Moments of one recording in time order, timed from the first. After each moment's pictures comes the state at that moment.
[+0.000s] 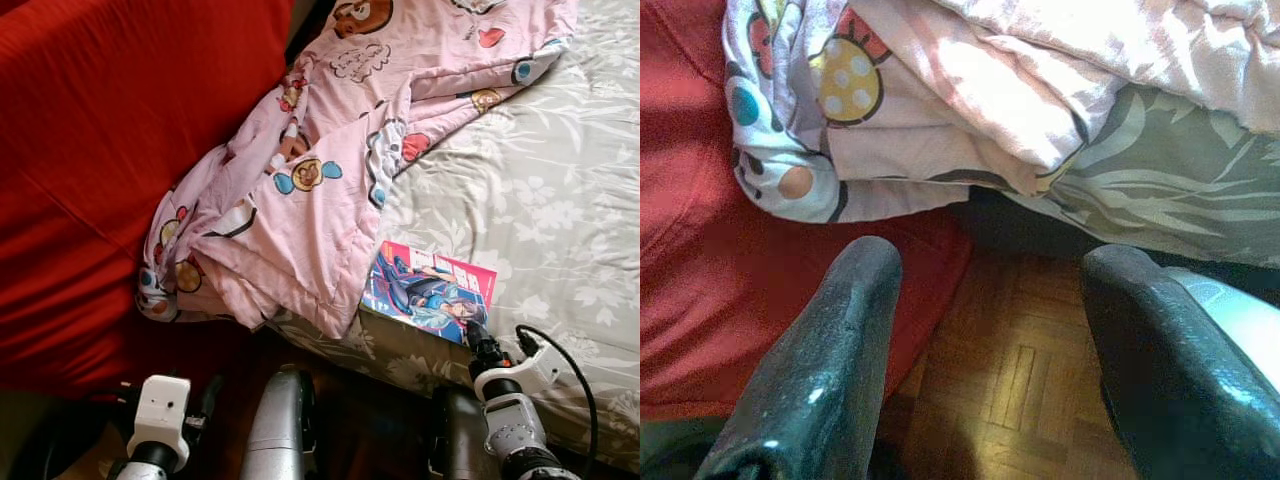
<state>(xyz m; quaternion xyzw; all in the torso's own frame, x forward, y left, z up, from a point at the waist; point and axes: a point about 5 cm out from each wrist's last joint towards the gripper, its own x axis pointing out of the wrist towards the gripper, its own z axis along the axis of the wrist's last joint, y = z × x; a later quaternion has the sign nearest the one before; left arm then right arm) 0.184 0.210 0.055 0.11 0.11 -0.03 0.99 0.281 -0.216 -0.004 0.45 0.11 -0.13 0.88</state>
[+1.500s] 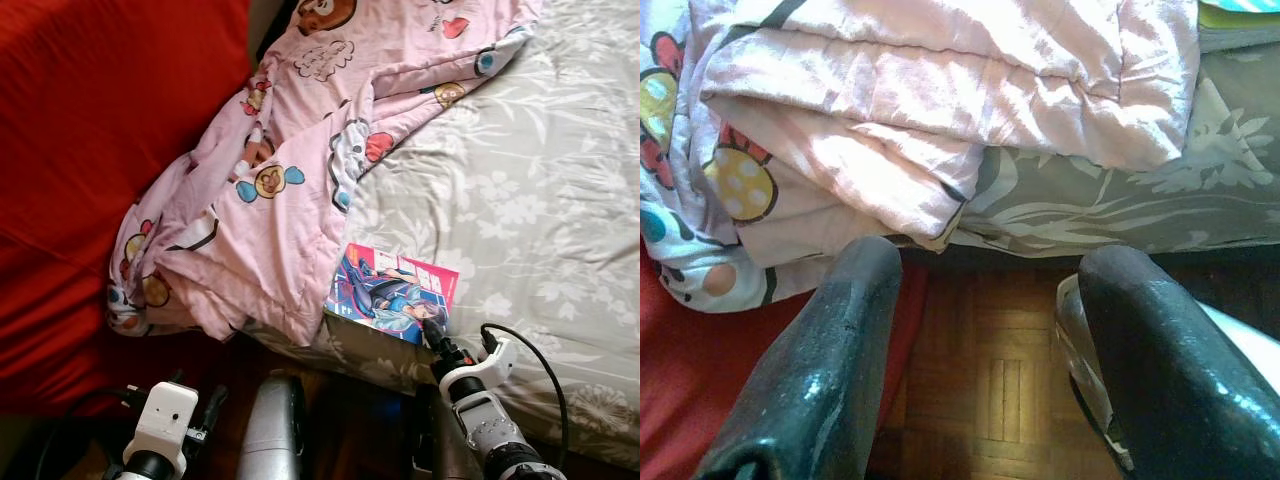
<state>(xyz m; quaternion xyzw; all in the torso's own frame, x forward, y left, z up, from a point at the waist) 0.173 0.202 0.067 0.15 0.10 -0.08 0.98 0.287 -0.165 -0.006 0.52 0.16 0.01 0.84</state>
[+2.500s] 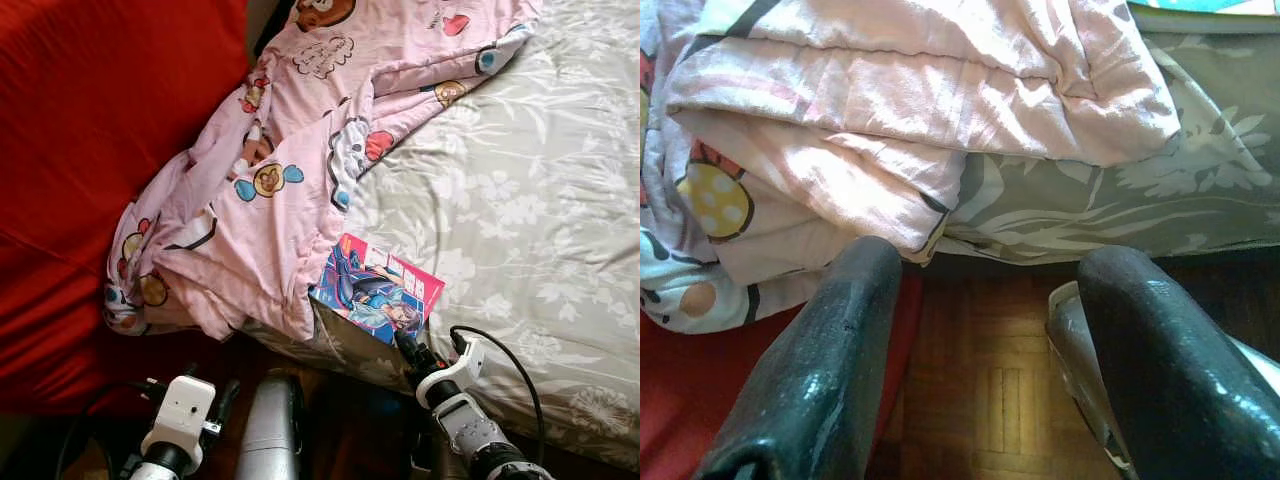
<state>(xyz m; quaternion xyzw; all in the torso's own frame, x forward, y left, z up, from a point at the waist) 0.188 0.188 0.059 0.17 0.10 -0.08 0.98 0.284 -0.141 -0.009 0.51 0.20 0.06 0.83</state>
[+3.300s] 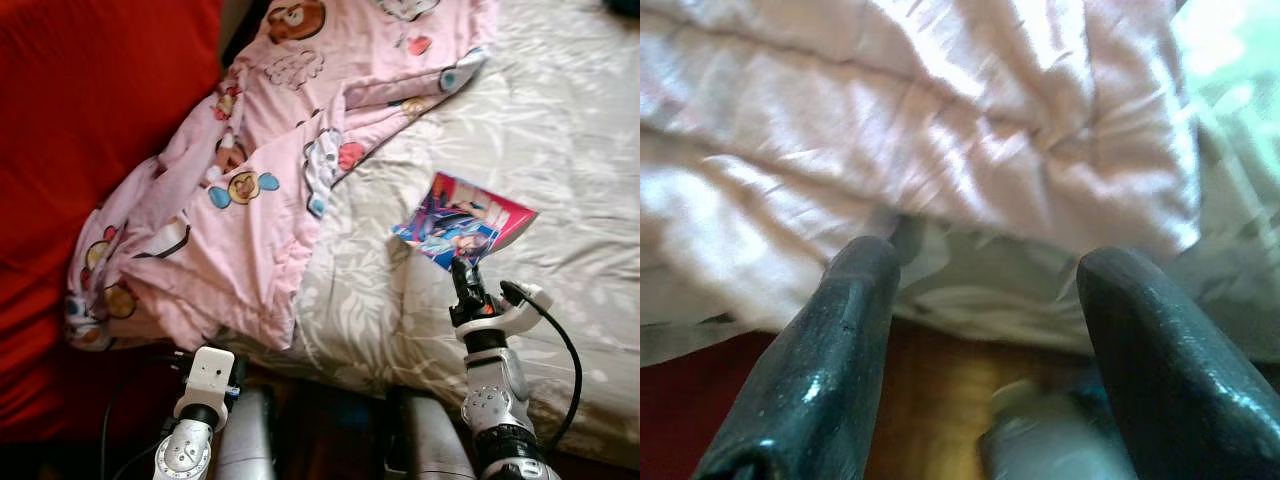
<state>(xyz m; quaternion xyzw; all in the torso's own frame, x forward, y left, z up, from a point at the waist) 0.244 0.180 0.018 0.11 0.11 0.01 0.99 0.321 -0.185 0.093 0.30 -0.11 0.03 0.95</state>
